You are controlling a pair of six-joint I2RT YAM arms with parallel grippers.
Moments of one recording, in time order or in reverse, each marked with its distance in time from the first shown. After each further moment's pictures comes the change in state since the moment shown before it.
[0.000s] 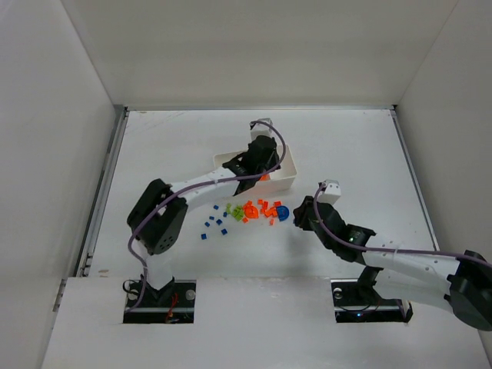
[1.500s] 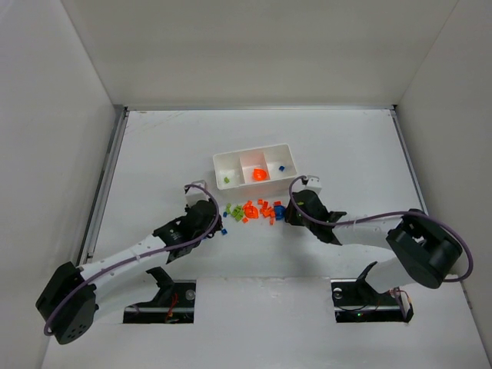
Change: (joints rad) left arm 0.015 -0.789 -0.821 -0.225 -0.094 -0.158; right arm -0.139 0.451 0.079 0.216 -0.245 -0.004
